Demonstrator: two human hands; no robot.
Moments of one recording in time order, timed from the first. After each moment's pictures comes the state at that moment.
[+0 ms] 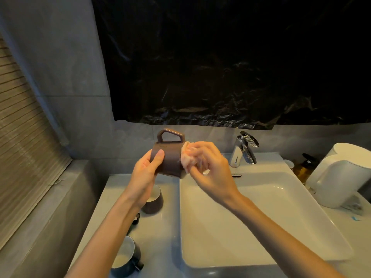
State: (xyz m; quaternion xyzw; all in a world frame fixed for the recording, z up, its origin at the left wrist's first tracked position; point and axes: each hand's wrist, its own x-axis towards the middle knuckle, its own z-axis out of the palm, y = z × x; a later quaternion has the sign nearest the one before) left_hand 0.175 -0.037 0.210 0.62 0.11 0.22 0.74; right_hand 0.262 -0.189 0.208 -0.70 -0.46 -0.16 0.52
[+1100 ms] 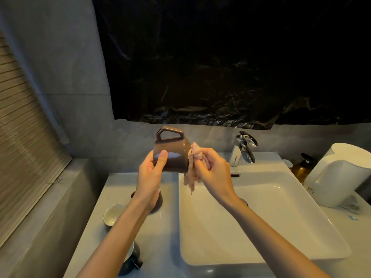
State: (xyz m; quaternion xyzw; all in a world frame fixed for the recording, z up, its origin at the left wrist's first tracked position) left_hand 0.179 -0.054 0.198 0.63 0.13 0.29 0.70; right_hand 0.264 -0.188 0.192 -0.74 -0.31 -0.05 0.60
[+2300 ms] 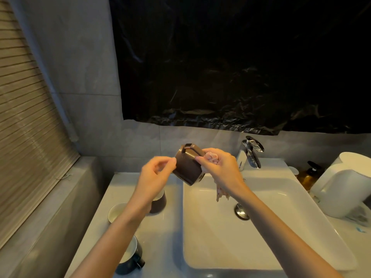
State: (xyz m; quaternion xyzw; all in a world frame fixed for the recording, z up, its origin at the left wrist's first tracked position) left_hand 0.160 -0.048 0.209 0.71 0.24 0.26 0.61; right_hand 0.278 -0.189 0.213 -0.78 -0.35 -0.01 0.52
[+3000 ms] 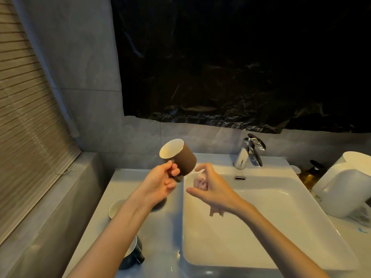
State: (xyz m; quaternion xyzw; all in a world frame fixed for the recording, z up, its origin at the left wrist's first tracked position) left_hand 0.189 -0.037 0.186 0.40 0.26 0.04 0.88; right_hand 0.258 -0.197 0.184 -0.81 -0.39 0.18 0.40
